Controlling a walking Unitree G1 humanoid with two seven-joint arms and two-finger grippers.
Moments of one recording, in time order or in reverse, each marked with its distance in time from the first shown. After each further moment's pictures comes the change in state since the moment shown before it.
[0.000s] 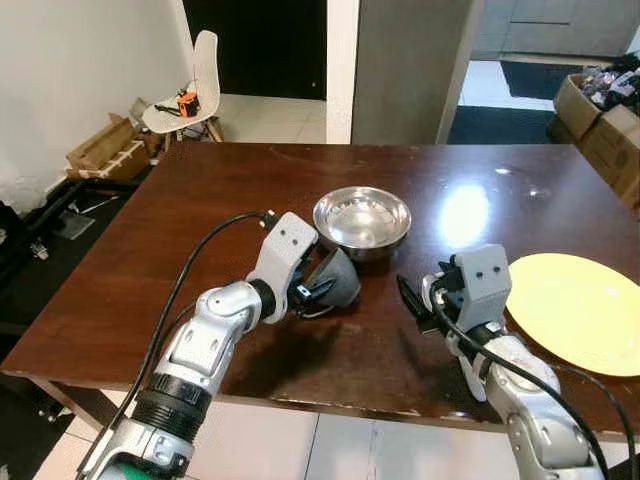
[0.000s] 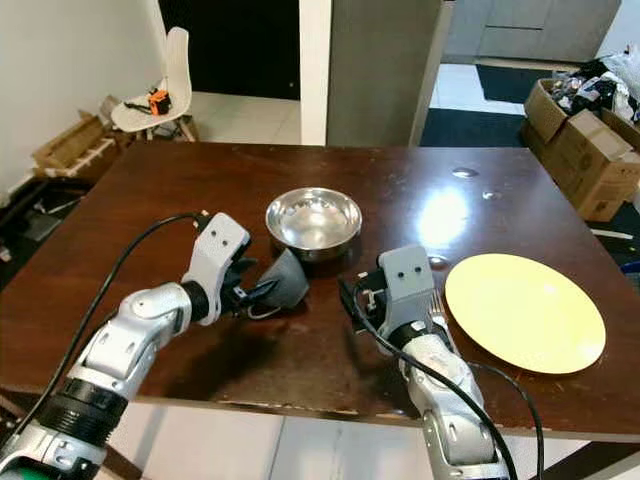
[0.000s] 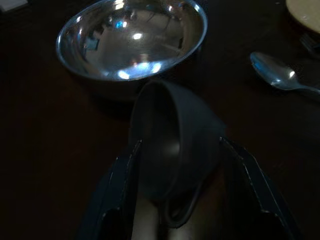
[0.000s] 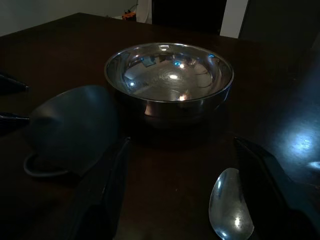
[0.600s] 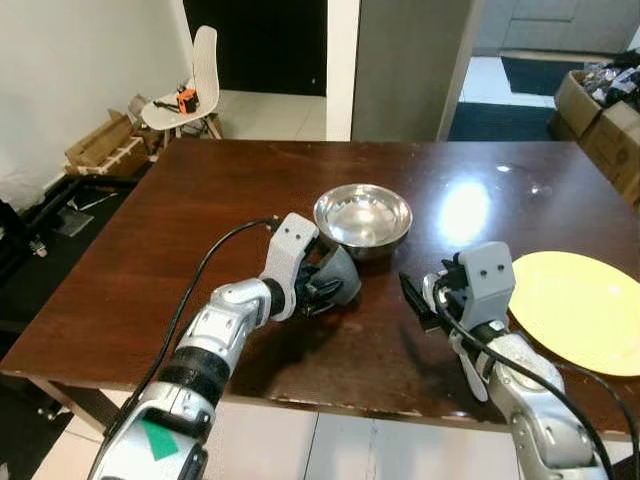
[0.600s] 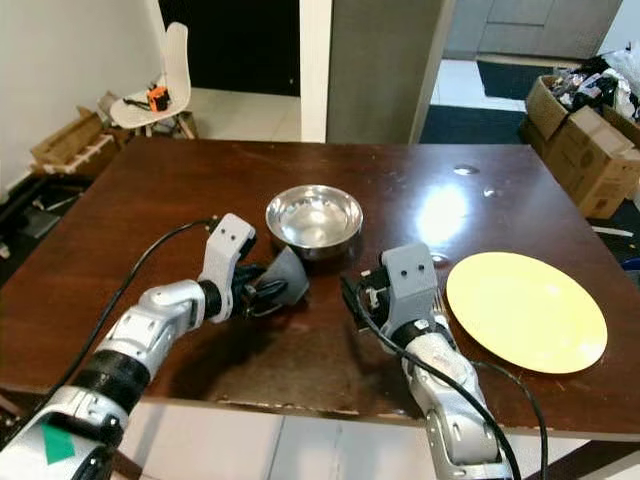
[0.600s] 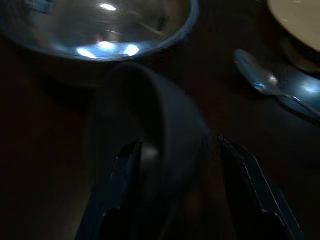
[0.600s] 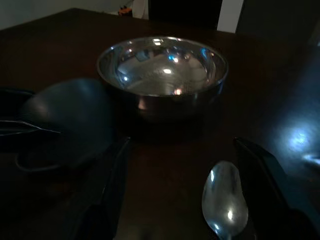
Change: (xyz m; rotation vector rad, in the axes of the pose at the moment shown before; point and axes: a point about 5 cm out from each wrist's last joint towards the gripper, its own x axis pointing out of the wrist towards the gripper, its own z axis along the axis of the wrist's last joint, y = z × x) left arm 0.028 -0.002 -0.009 -0.167 0.045 -0.171; right arm -0.005 -0.003 0.000 -0.005 0.004 -0.010
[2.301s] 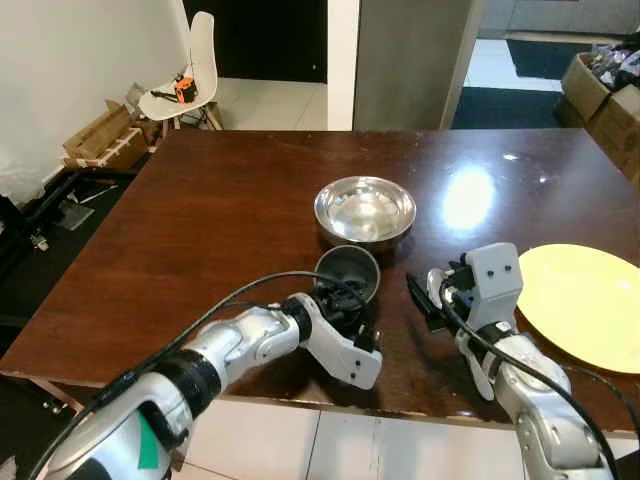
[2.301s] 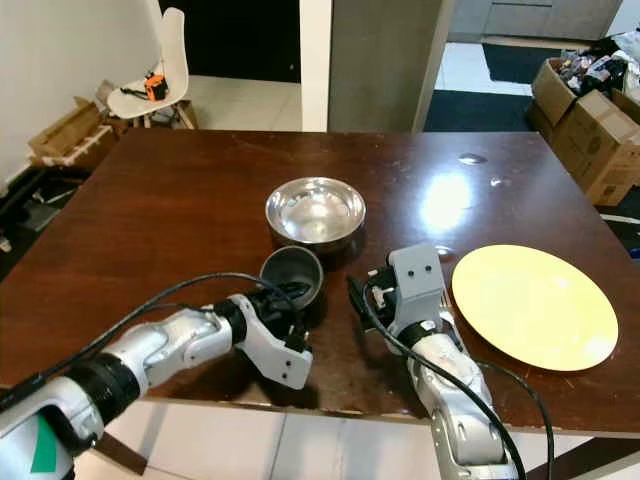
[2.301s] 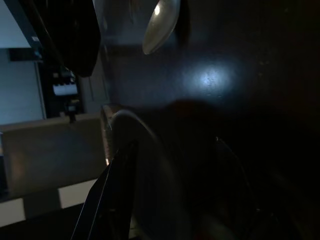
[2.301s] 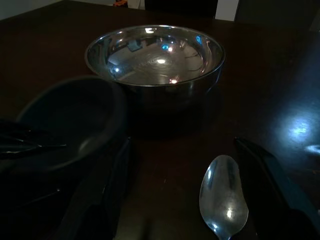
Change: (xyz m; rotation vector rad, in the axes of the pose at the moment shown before) left arm 0.011 -0.047 -0.010 1.666 -0.163 -0.009; right arm 0.003 -0.005 0.002 0.003 0.002 -0.018
